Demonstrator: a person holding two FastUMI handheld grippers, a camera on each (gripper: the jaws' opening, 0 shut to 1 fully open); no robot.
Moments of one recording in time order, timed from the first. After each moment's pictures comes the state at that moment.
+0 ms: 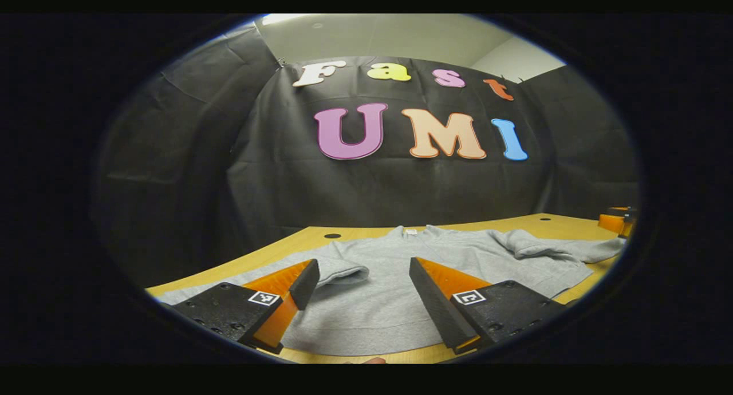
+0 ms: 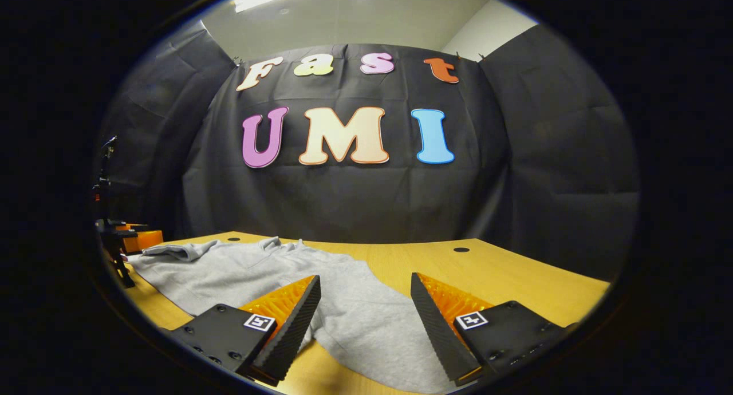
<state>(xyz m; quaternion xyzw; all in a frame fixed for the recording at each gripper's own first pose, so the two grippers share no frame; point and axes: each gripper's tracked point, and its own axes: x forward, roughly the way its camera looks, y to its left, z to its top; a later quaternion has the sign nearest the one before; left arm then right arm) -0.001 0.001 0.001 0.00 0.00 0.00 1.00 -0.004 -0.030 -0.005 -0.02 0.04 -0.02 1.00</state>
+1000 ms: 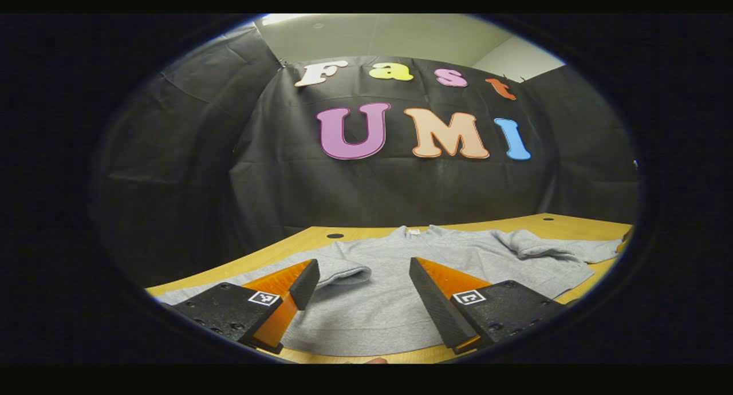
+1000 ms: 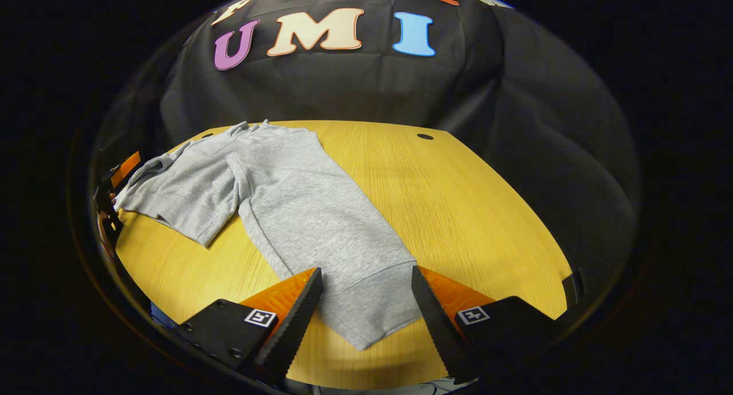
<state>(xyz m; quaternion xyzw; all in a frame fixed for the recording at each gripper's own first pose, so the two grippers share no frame) 0.001 0.003 0.002 0.00 0.00 0.01 1.00 -0.101 -0.134 -0.104 -0.04 0.35 -0.06 0.93</state>
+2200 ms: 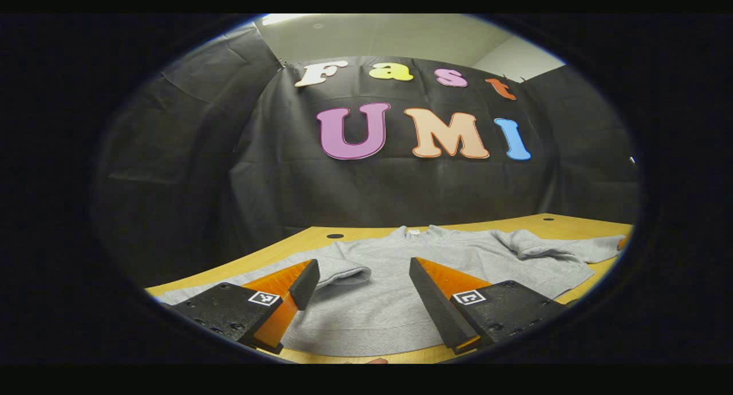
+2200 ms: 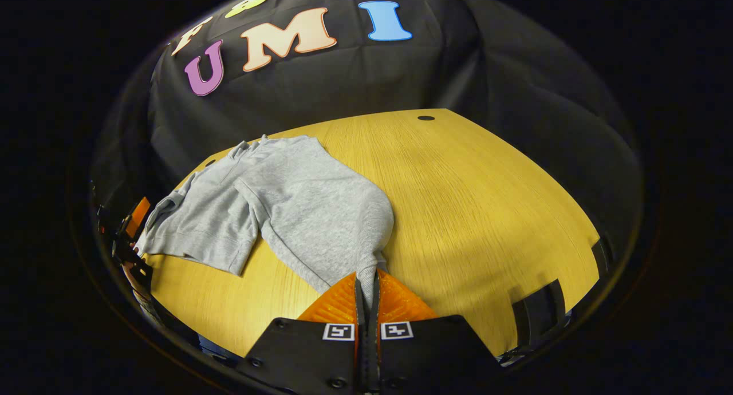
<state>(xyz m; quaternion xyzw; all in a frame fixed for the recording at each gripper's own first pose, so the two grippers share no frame) 0.000 0.002 0.002 0.00 0.00 0.01 1.00 -0.087 -0.101 -0.093 0.06 0.37 -0.06 0.93</state>
